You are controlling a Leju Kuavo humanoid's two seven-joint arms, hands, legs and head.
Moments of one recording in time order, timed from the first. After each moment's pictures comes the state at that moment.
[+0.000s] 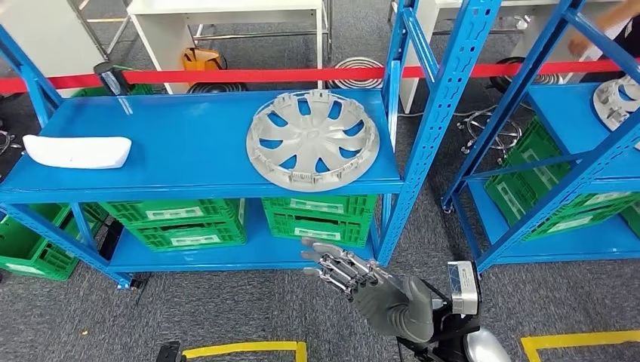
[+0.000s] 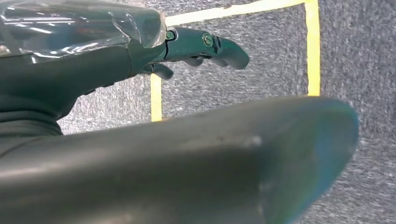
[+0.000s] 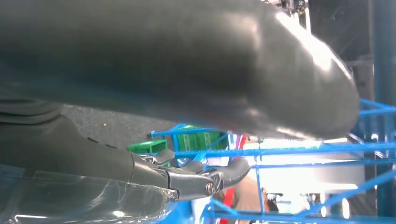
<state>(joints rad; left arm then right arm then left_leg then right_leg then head) -0.01 0.08 -0.69 -0.30 0.82 0.25 -0.16 -0.02 -0.24 0.57 -1.80 -0.73 0.61 -0.16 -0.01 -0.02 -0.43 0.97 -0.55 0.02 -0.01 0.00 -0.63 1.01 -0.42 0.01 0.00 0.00</state>
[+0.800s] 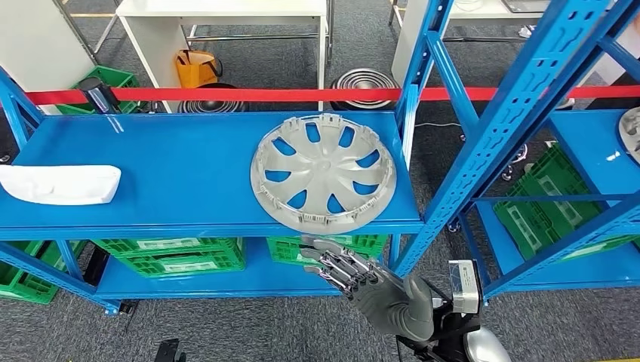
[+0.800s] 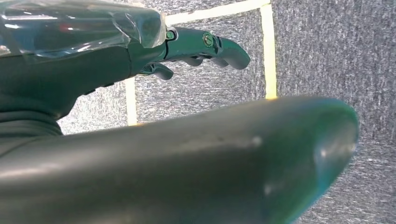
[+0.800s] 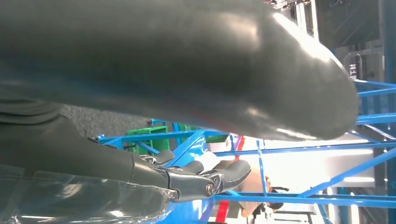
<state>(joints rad) -0.02 0.08 -0.69 -0.30 0.83 0.25 -0.15 -0.02 -0.24 0.58 -1.80 -0.73 0.61 -0.16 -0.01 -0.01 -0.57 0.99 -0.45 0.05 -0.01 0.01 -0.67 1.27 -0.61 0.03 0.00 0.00</state>
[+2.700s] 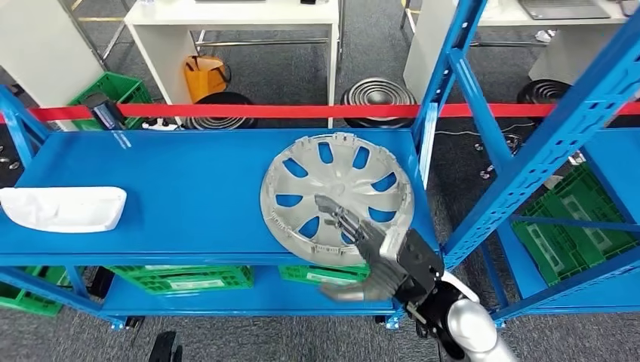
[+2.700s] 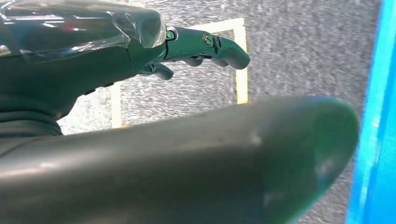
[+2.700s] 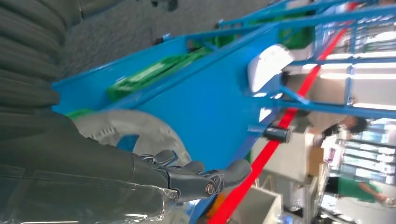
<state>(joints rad) -0.05 0.10 -0.67 -0.31 0.81 0.26 -0.11 -0.19 -0.23 0.61 -1.68 -0.34 0.32 -0.03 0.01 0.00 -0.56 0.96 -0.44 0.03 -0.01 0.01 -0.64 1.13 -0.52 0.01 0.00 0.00</state>
